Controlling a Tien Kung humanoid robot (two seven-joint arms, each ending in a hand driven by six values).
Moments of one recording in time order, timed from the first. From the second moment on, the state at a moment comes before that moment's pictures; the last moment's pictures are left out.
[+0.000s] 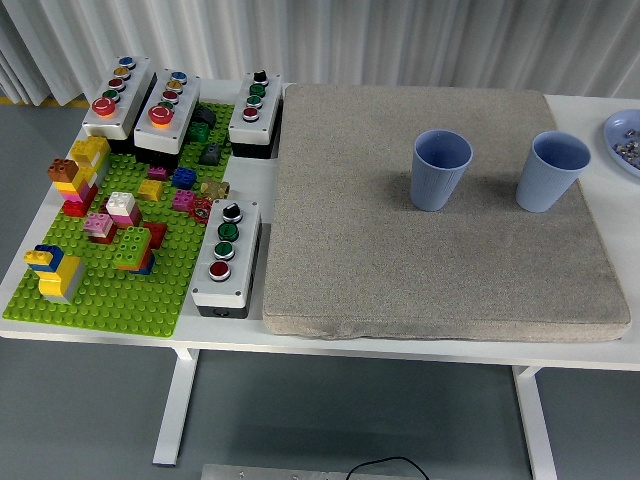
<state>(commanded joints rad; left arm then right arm) -0.13 0.13 -0.70 -0.18 0.48 0.01 0.23 0.51 -0.42 1.59 1.19 -1.10 -0.02 -0.18</state>
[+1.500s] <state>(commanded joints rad) -0.14 0.11 -0.69 -0.18 0.50 0.01 0.24 0.31 -0.29 1.54 1.14 -1.14 0.13 -0.12</state>
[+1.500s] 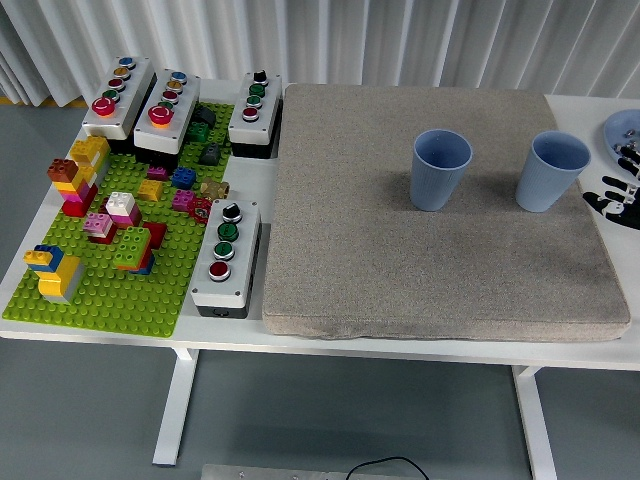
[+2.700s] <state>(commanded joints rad) -0.14 0.10 -0.72 -0.18 0.50 0.01 0.24 0.30 -0.26 1.51 1.08 -1.08 0.14 -0.05</state>
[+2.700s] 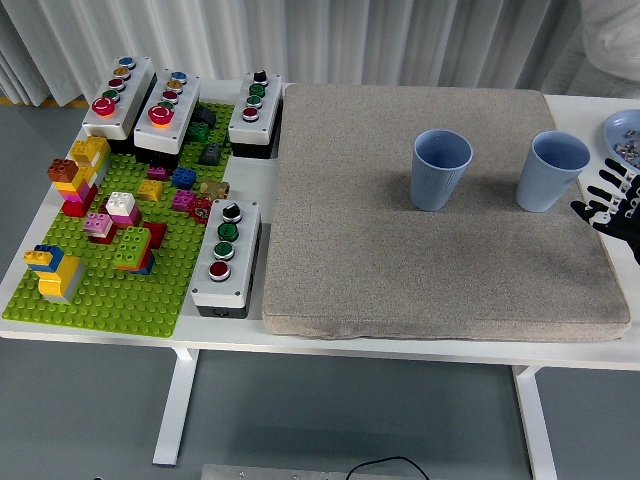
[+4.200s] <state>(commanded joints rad) -0.16 0.09 -0.69 -0.18 0.51 0.00 0.24 0.42 -0.22 1.43 0.90 -1.07 0.11 0.03</state>
